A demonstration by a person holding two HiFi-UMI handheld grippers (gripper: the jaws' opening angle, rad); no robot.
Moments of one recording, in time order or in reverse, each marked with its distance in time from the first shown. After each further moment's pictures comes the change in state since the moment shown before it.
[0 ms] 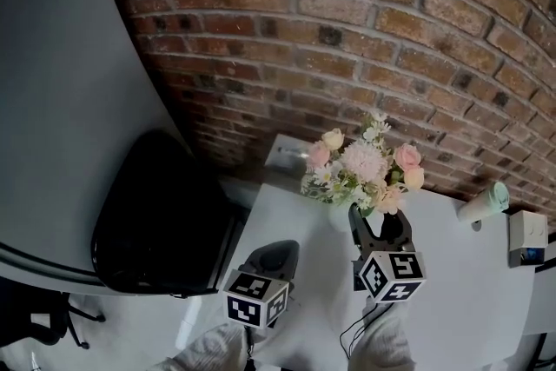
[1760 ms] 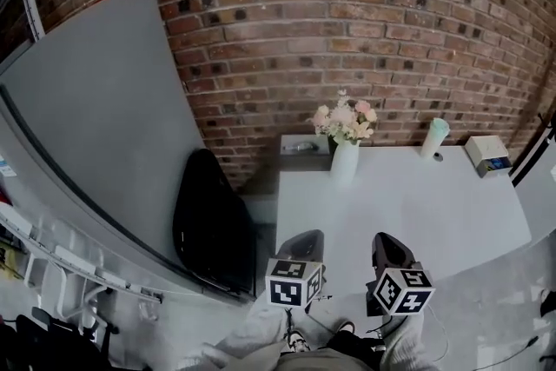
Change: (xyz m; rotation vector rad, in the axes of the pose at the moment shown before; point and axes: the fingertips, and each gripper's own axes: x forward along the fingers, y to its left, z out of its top) left arm -0.215 -0.066 -0.002 0.178 -0.056 -0.209; right arm -0.277 0.178 -0.003 0.170 0.021 -0.343
